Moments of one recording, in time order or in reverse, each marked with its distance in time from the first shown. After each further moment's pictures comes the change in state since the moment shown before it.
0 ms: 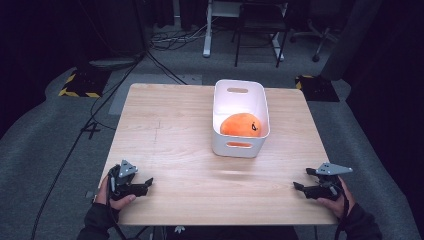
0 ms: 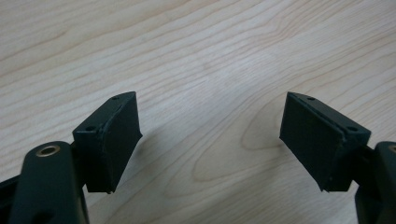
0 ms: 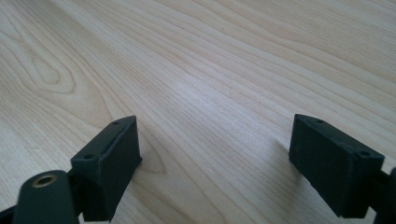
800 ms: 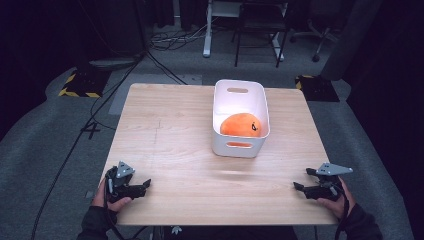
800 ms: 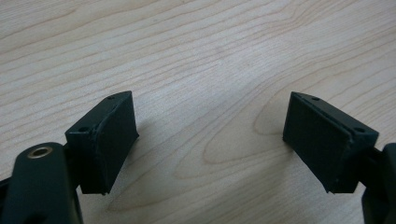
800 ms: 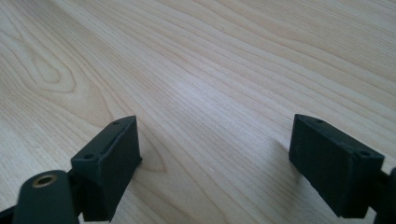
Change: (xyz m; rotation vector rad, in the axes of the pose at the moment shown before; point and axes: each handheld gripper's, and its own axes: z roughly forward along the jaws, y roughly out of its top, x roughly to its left) left arm 0.002 -0.005 -0.001 0.007 0.009 -0.043; right arm 0.000 -0.001 0.000 -0.002 -0.002 -0.005
